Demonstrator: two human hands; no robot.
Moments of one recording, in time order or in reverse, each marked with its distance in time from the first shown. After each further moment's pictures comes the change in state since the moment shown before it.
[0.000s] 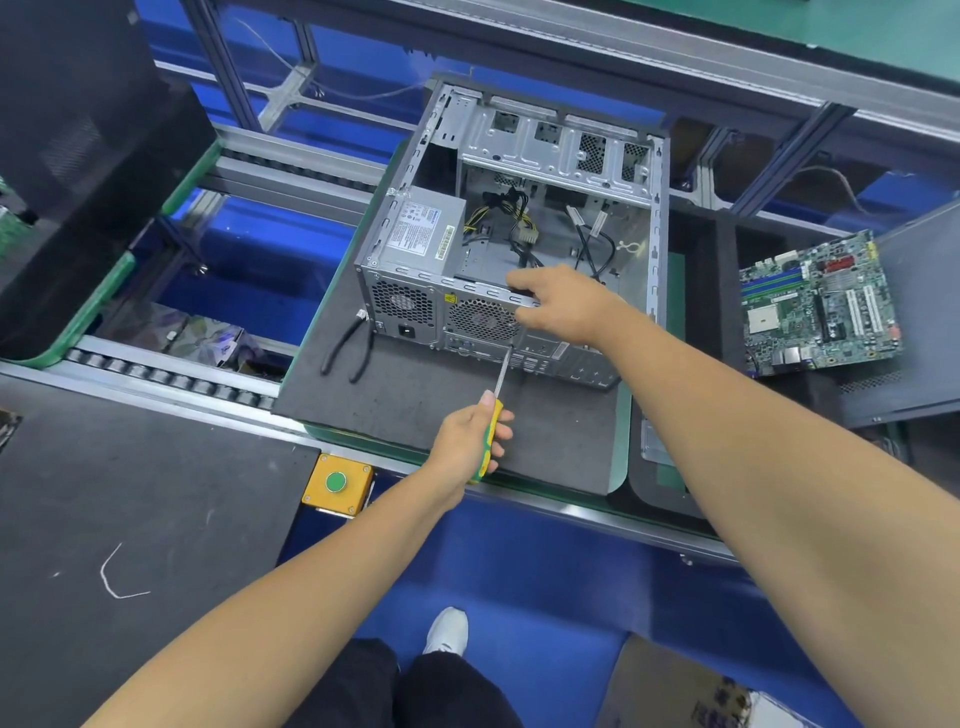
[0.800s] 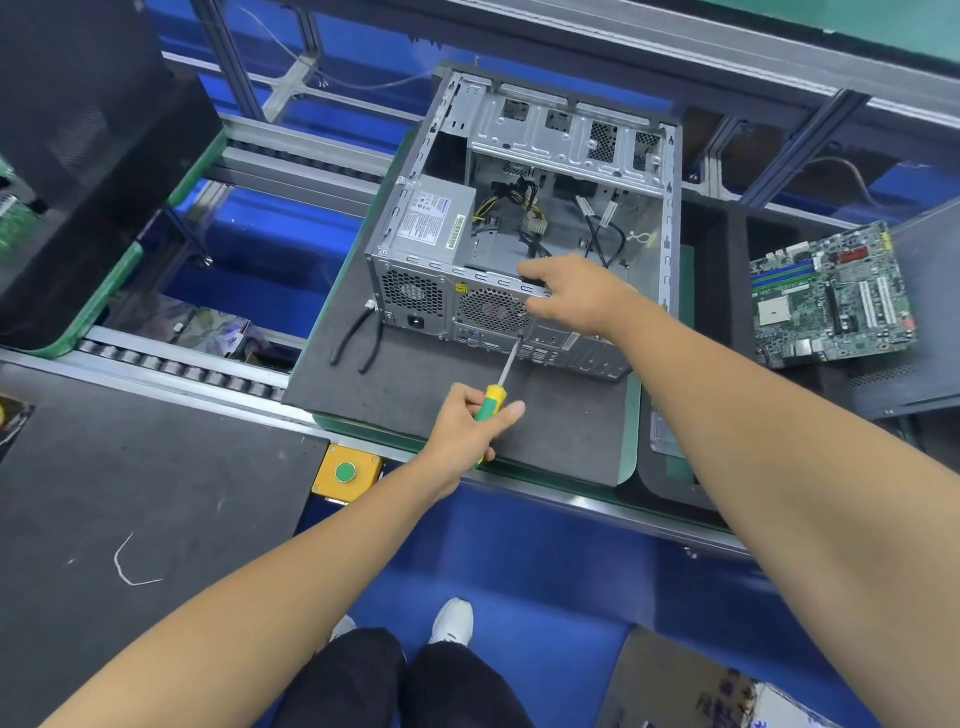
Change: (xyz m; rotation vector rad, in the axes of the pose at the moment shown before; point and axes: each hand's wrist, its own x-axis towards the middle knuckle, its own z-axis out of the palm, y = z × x) left_hand 0.001 -0.002 -0.016 0.094 0.029 0.091; right_hand 0.001 0.000 0.000 -0.038 0.005 -0.018
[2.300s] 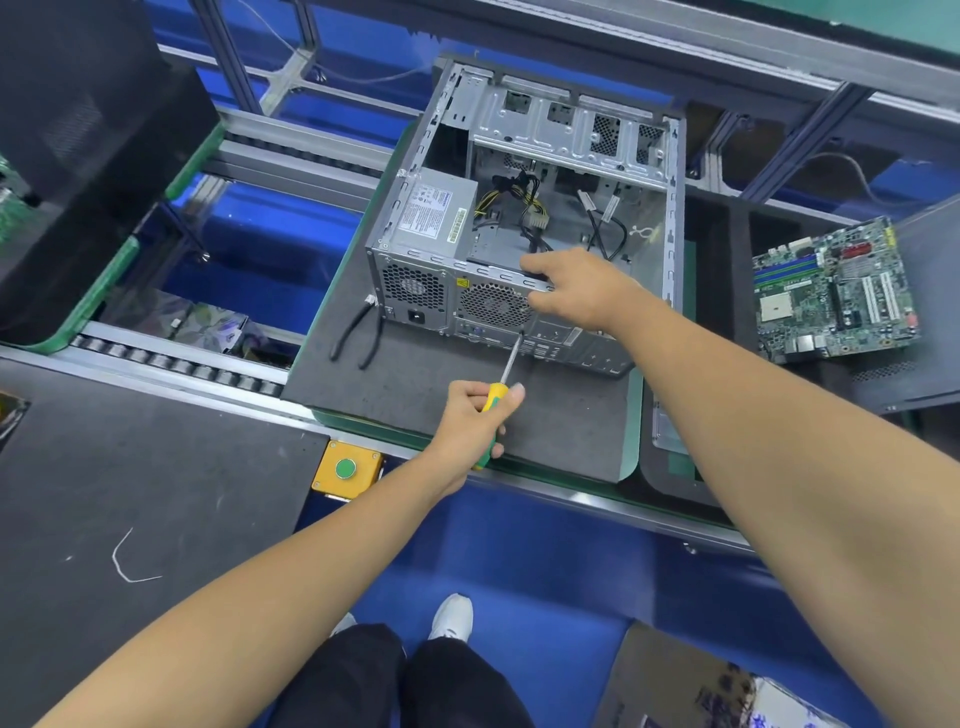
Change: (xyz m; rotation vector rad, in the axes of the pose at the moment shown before) left_hand 0.002 0.001 0.006 -0.130 -0.029 -0.034; right_hand 0.001 0.004 0.003 -0.019 0.034 0.006
